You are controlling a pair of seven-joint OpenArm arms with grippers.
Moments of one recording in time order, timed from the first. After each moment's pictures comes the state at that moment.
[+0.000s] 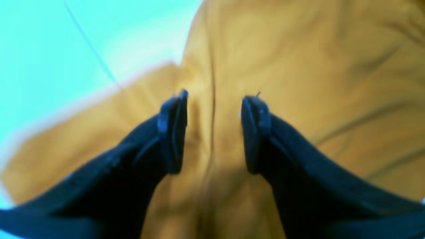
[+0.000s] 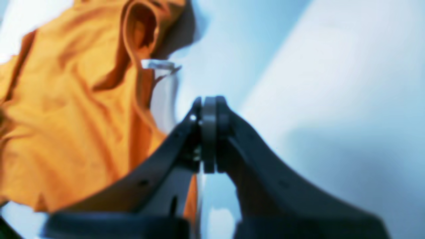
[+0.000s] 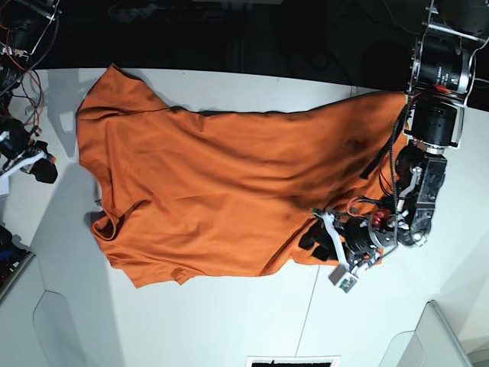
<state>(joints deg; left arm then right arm) -25.8 -24.5 15.2 66.8 -33.1 -31.6 37.5 1.5 20.7 34.8 75.1 43.7 32.6 -55.5</state>
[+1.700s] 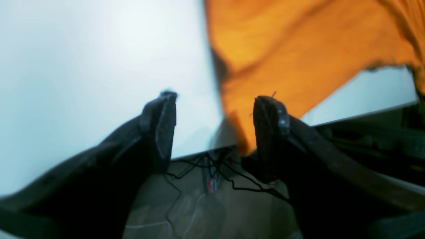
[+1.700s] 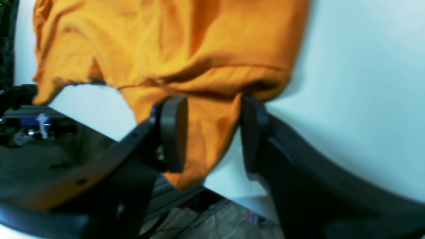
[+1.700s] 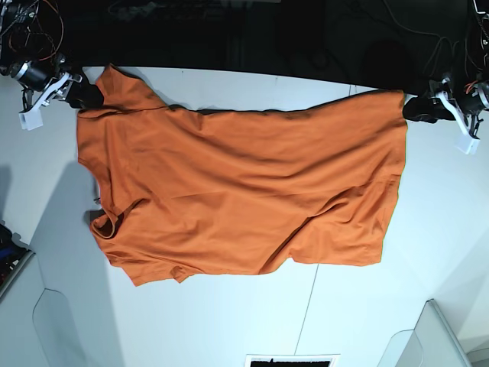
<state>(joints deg) 19.1 -36.2 -22.2 77.4 -63.7 -38.2 61.2 -18.9 19.5 28.0 82.0 60.6 35.5 -65.3</state>
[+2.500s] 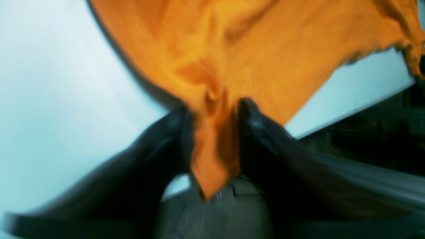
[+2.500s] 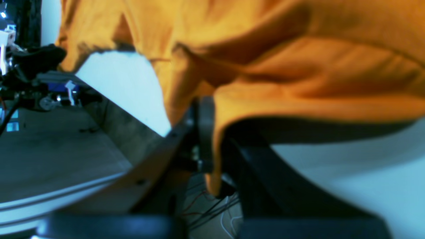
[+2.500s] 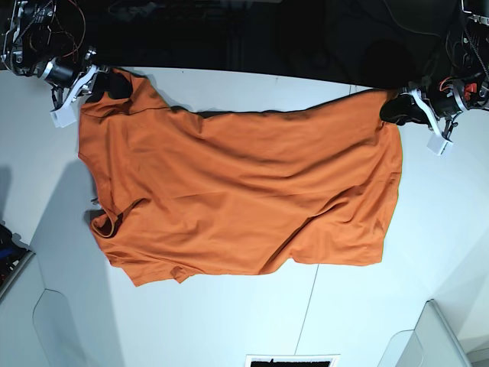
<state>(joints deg) 18.3 -35.7 -12.2 78.8 -57.3 -39.2 54.8 -19.0 18.3 20.9 82.5 62.6 35.7 -67.6</state>
